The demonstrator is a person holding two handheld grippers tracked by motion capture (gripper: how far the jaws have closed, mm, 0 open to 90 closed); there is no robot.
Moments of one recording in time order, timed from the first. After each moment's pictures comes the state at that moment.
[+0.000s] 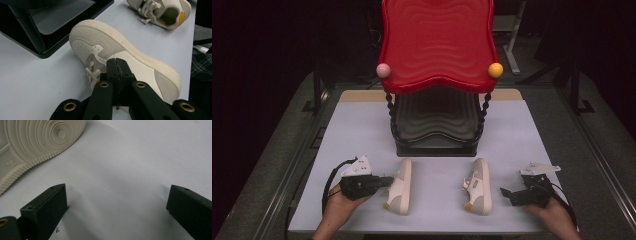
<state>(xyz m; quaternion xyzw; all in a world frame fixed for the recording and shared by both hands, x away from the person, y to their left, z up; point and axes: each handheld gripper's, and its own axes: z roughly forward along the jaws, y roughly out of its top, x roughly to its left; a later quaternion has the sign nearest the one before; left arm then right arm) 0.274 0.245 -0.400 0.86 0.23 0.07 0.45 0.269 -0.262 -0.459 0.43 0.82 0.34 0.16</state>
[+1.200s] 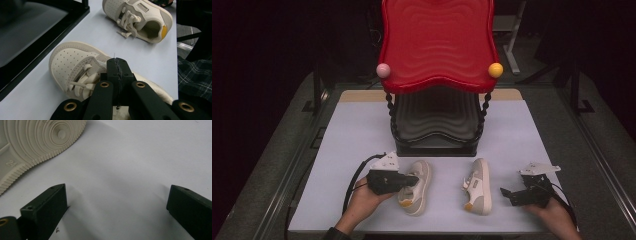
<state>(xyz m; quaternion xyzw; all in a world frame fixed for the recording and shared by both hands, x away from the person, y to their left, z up) 0.289 0.177 -0.400 0.88 0.18 0.02 0.45 0.269 -0.262 -0.459 0.43 0.82 0.34 0.16</state>
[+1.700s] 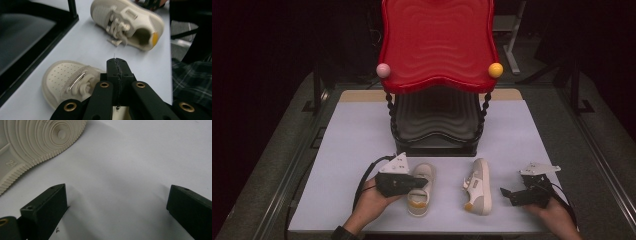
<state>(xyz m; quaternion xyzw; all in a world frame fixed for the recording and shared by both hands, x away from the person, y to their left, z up) 0.276 0.168 -0.385 0.87 0.15 0.03 0.46 0.269 -0.262 -0.459 0.43 0.82 0.34 0.16</state>
